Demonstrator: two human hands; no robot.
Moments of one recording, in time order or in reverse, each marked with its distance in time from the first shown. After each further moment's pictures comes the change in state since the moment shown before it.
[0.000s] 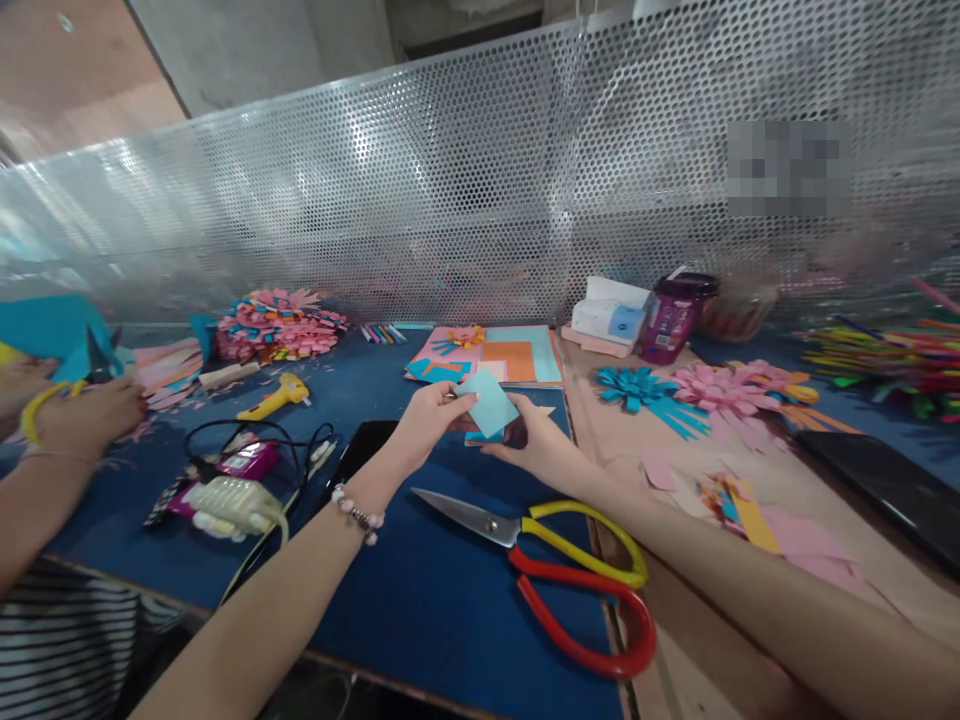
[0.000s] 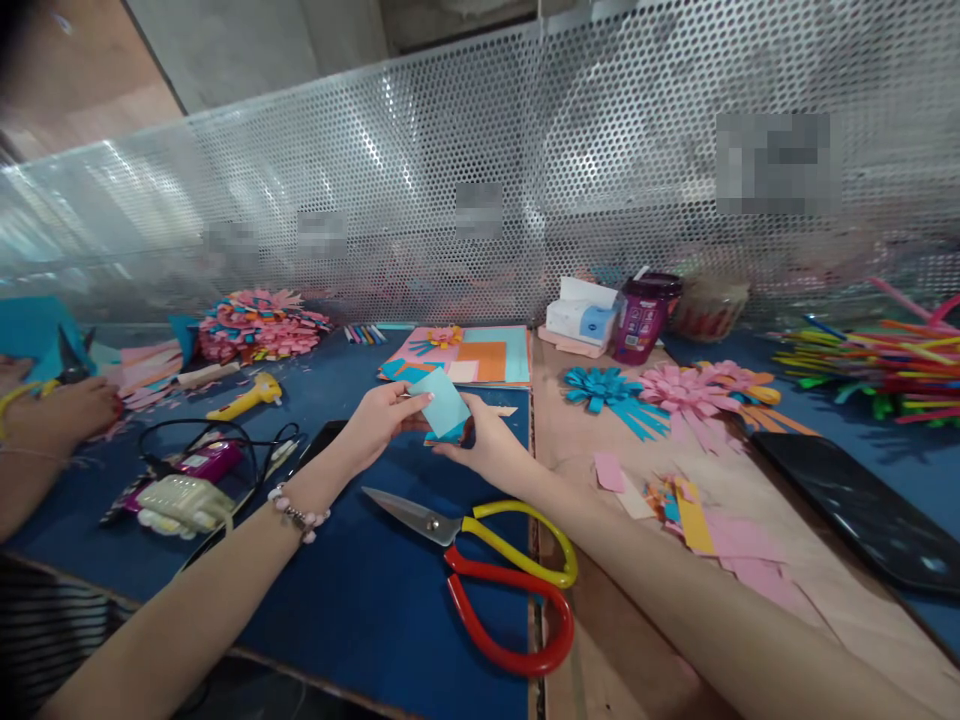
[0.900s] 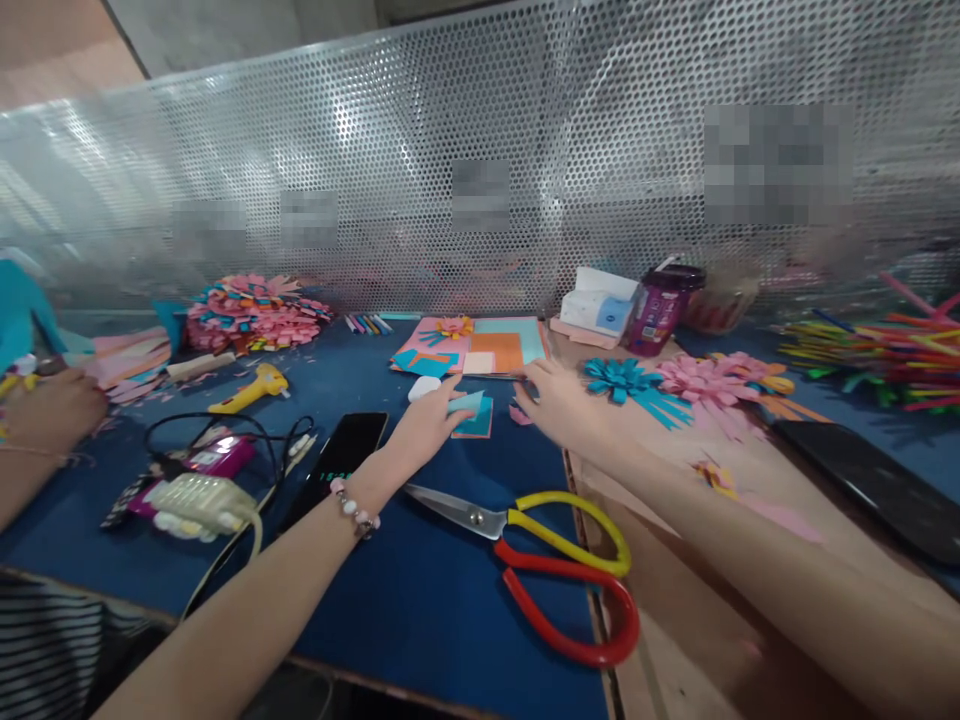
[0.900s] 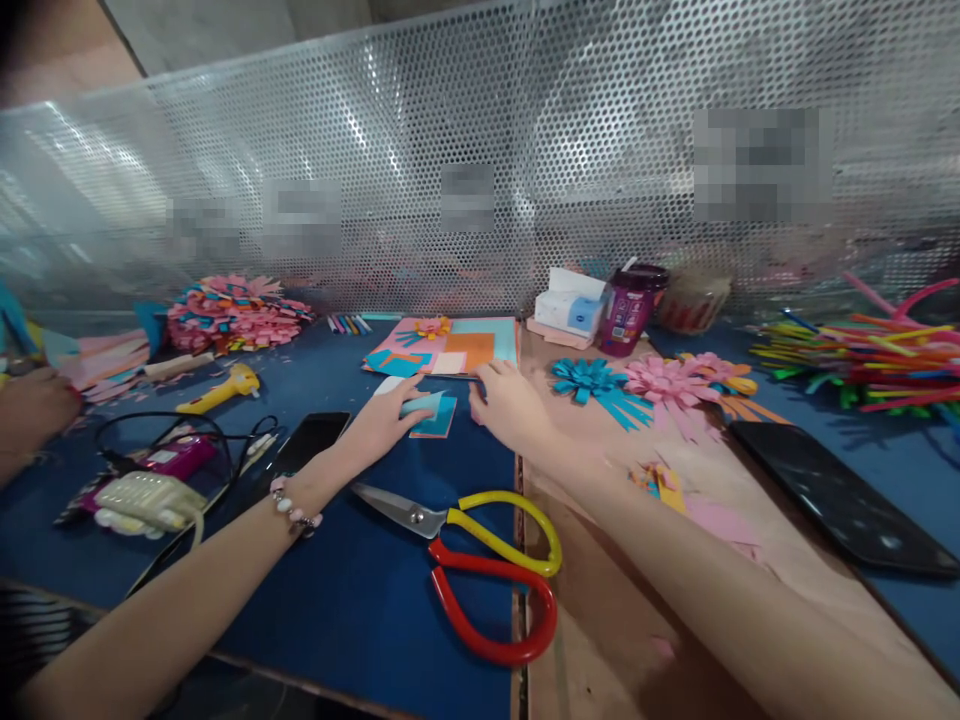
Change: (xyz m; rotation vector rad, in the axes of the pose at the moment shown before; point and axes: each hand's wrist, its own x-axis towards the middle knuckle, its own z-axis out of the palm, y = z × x) left_hand 0.008 -0.024 -0.005 1.024 0.027 0.247; right_hand 0.019 0.015 -0.039 -0.720 0.195 -0.138
